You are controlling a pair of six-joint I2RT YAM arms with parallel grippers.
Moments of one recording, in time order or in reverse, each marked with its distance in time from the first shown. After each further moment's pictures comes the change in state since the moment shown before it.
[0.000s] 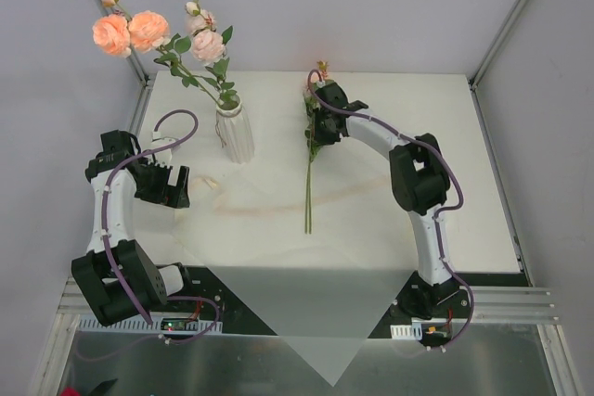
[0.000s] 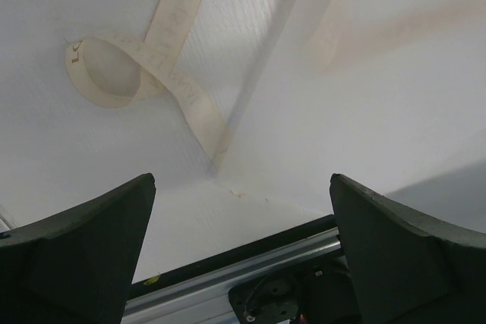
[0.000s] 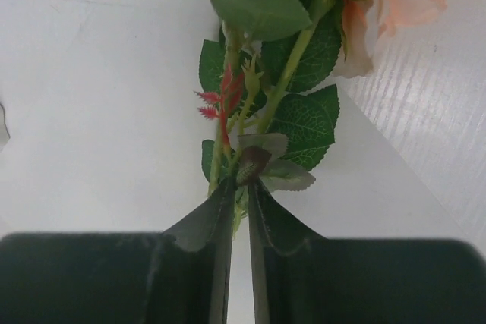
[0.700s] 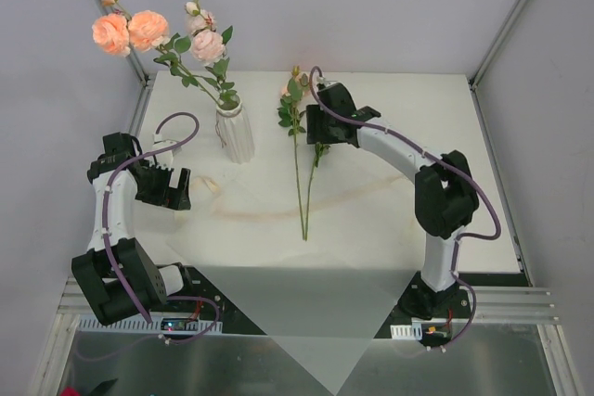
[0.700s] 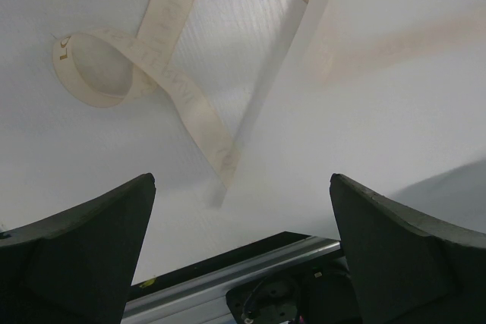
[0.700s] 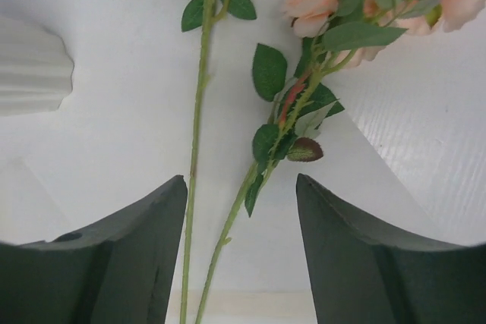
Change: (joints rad) left arm 0.000 0.005 -0.028 0.018 0.001 0.000; right arm 0.042 -0.280 -0.214 0.065 0.068 -0.033
